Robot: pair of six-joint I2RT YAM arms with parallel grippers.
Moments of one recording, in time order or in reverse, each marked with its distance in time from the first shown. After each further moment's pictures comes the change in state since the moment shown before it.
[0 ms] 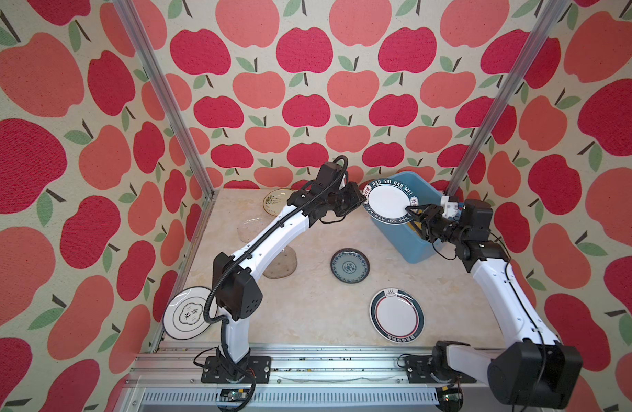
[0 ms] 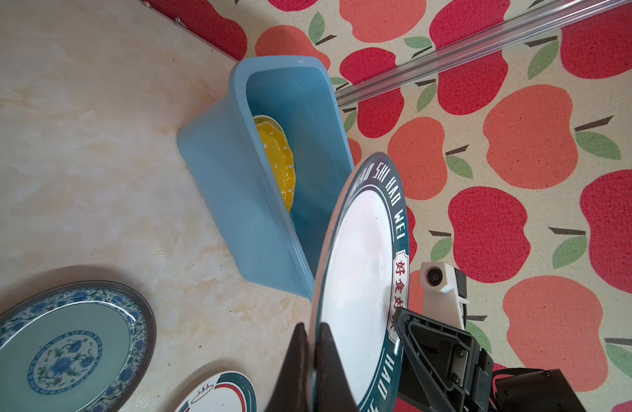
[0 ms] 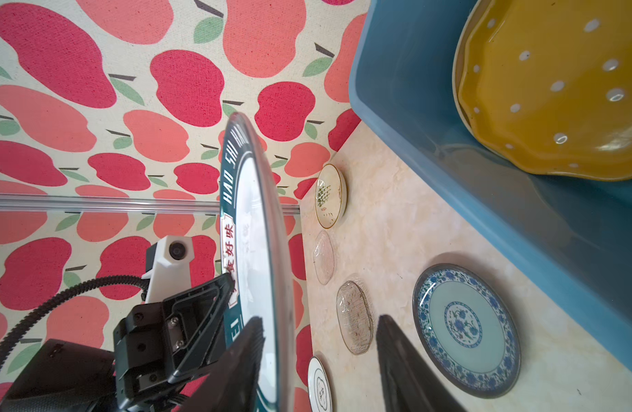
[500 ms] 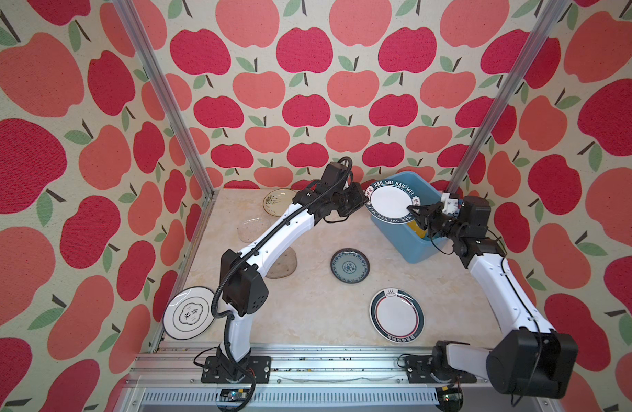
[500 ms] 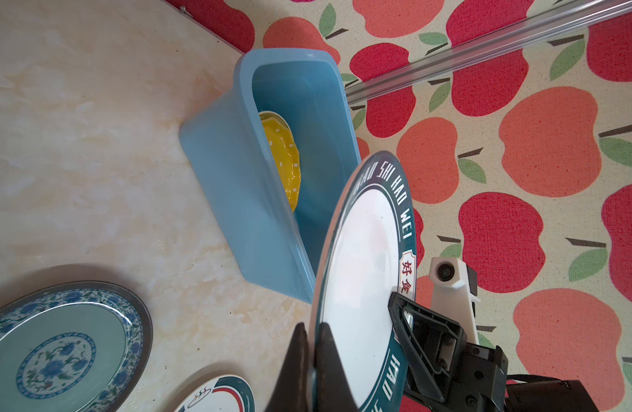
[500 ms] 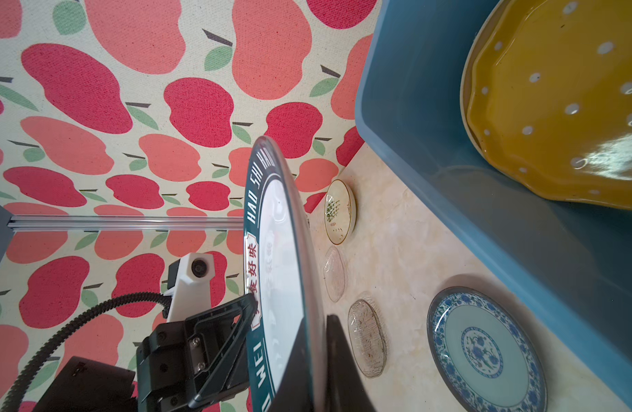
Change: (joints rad) left arm -0.008 0.059 0.070 -0.036 -0.013 -0.014; right arm -0.002 0.053 0.007 0.073 0.019 0.045
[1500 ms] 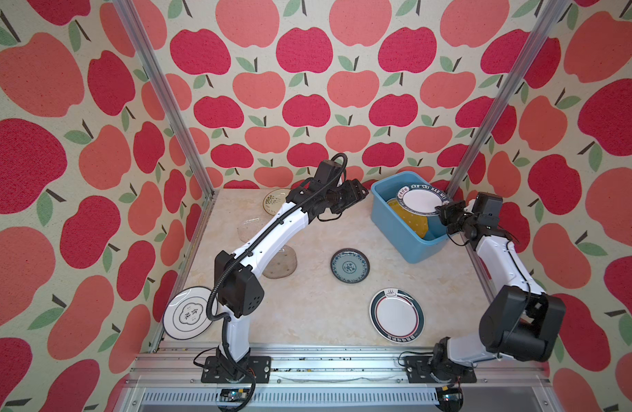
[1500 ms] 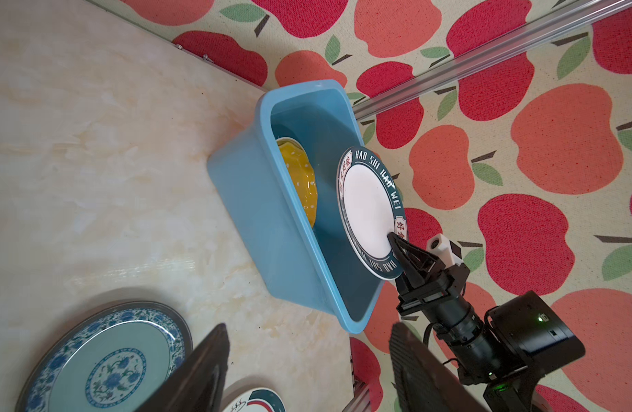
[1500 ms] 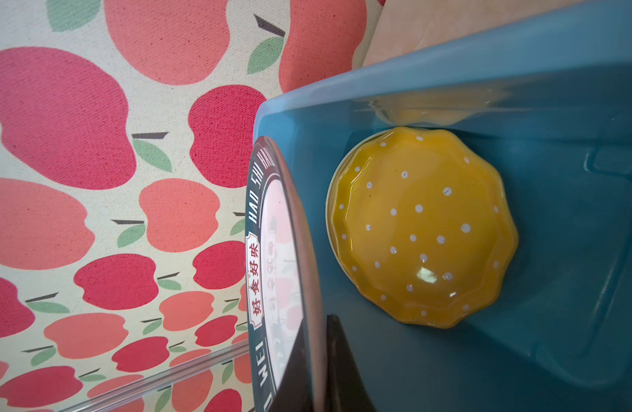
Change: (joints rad) left arm 0.039 -0.066 -0.055 -0.026 -0.043 0.120; right arm -0.200 0.248 0.137 -0.079 0.232 -0.022
